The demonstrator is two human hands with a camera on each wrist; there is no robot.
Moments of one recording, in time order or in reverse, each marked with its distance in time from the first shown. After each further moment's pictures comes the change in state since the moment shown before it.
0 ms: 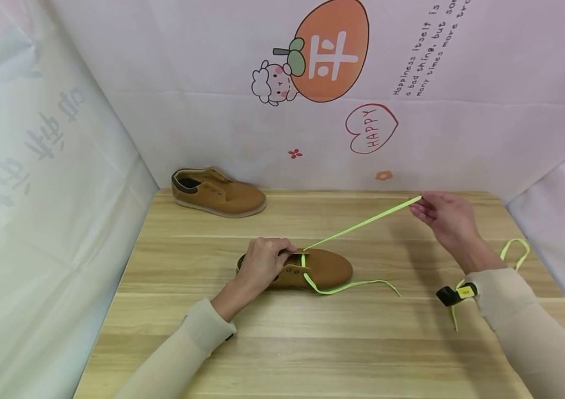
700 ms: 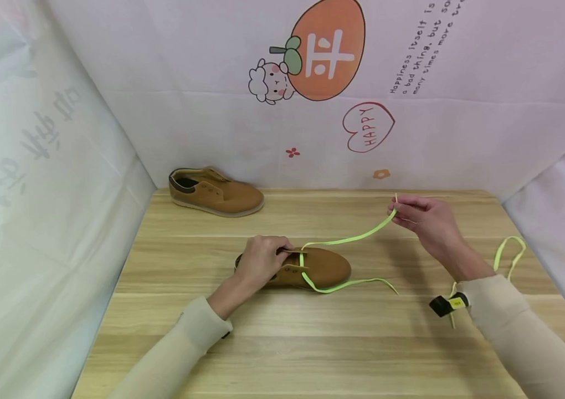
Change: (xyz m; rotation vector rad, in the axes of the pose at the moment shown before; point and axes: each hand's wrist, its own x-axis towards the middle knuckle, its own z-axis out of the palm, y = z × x) left_hand 0.001 0.001 -0.003 -0.018 -0.043 -0.013; right_hand -0.016 0.026 0.017 -0.254 -0.222 -0.135
